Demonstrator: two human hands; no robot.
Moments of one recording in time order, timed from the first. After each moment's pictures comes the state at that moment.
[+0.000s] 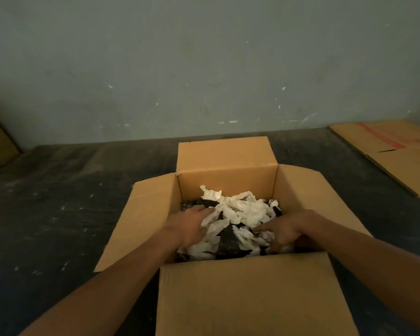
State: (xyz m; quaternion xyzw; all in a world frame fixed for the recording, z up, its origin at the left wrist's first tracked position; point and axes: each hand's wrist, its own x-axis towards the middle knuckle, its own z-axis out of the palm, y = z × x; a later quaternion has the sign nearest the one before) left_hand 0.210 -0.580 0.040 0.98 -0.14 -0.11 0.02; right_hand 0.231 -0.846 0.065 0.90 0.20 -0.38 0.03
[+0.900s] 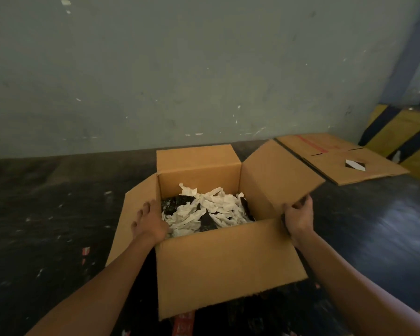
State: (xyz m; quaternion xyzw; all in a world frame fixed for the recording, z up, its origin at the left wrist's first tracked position) left_hand 0.148 -0.546 0.028 0.97 0.09 -0.02 0.24; right_hand 0.088 -0.885 0.066 0.68 -0.26 0.17 -0.66
